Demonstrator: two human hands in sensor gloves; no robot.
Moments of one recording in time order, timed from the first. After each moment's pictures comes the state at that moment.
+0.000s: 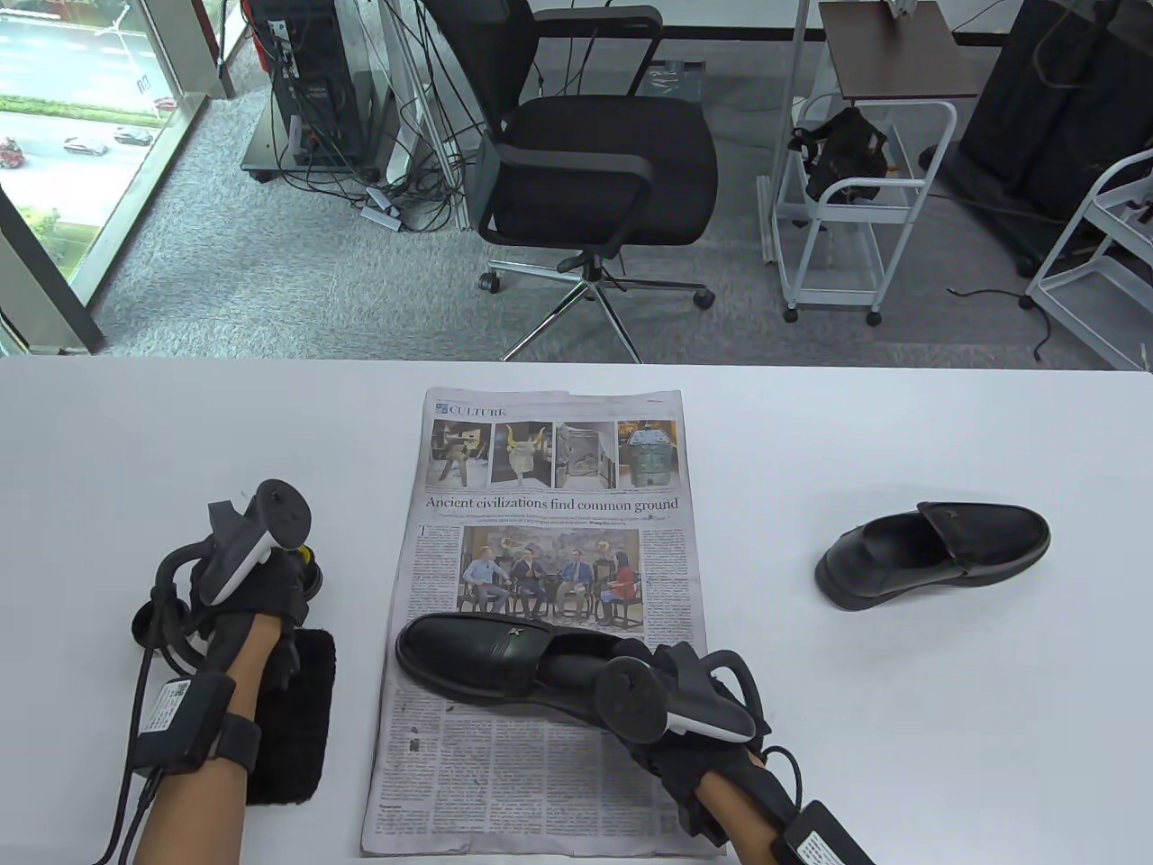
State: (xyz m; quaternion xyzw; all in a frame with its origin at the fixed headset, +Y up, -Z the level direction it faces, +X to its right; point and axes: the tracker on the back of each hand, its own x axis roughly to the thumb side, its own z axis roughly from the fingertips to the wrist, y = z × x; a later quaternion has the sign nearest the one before) left_hand -0.336 -0.700 -0.381 -0.11 0.16 0.01 0.98; right_hand 0.056 -0.713 -0.251 0.25 0.11 0.96 0.07
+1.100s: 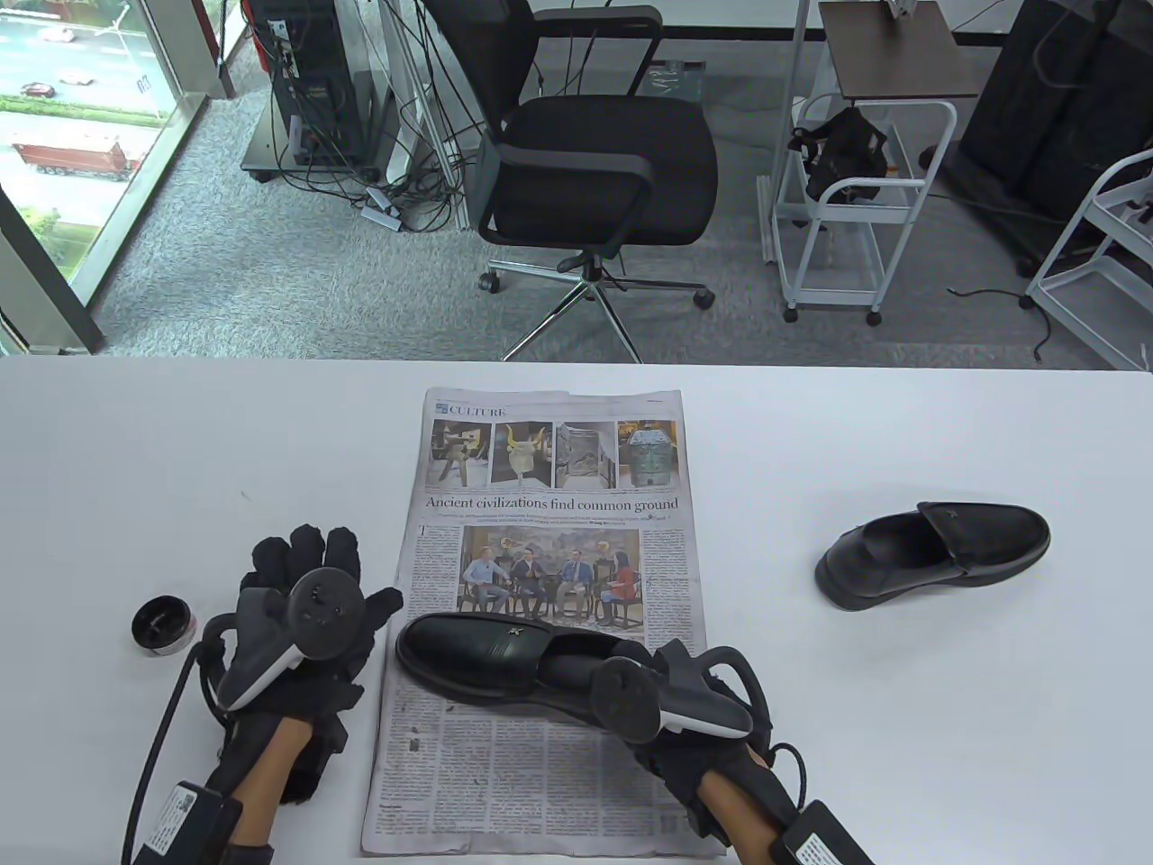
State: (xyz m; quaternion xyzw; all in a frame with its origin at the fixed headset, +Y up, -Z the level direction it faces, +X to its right) left_hand -0.256 -0.664 -0.280 0.02 -0.06 0.07 1.00; right_hand 0.054 -0.706 -0.250 0.26 0.11 0.96 0.03
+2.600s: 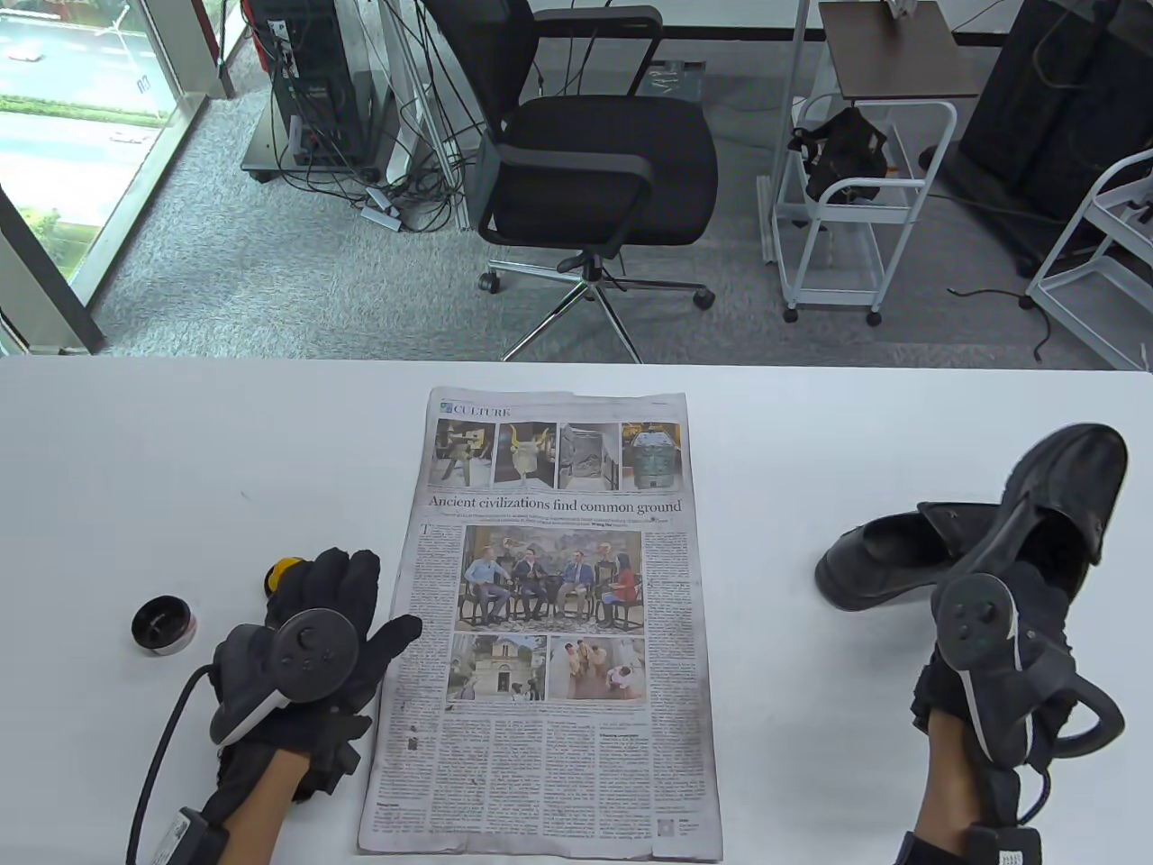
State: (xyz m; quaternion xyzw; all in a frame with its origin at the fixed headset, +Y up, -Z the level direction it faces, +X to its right) left_hand -0.260 -0.673 -0.269 0.03 -0.10 0.13 0.98; right_hand 0.293 -0.603 -0.239 -0.35 -0.27 0.90 -0.02
